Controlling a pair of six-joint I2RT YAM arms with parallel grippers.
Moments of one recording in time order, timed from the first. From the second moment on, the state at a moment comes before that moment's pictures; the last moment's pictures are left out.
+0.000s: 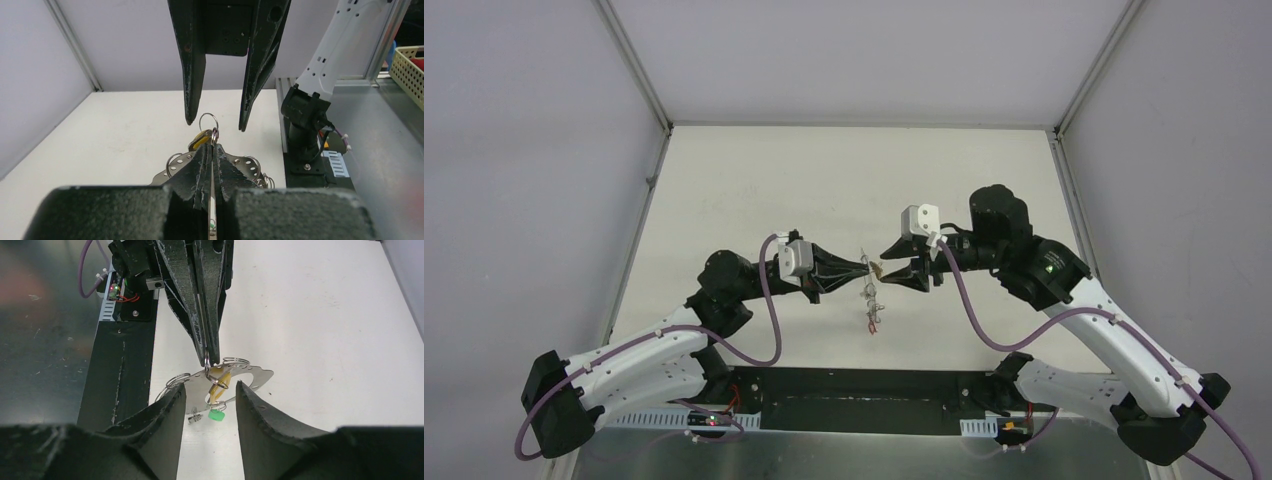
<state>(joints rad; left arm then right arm) -0.88 0.83 0.53 0.58 0.58 -0.07 0.78 0.98 1.16 -0.61 -0.71 -0.43</state>
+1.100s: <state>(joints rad) -0.88 0.83 0.53 0.63 0.59 -0.10 0.78 0.96 1.15 -0.54 -0.79 -0.45</state>
